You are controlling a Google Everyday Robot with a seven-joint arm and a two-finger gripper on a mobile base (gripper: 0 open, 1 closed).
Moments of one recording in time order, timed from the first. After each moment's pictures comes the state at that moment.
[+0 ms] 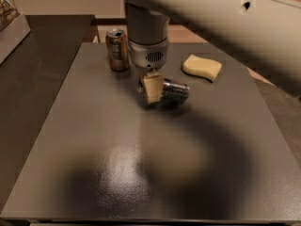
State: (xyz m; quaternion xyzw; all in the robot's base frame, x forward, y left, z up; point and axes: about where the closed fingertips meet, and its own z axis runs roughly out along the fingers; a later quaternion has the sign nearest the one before) arm 0.523 -0.002 0.879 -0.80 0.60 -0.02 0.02
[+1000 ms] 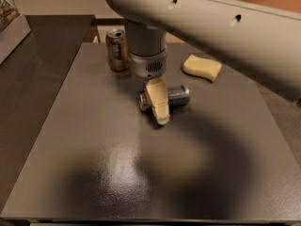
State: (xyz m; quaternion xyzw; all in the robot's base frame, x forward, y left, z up) arm 0.522 -0.006 0.855 -0.81 0.59 -0.03 0.00
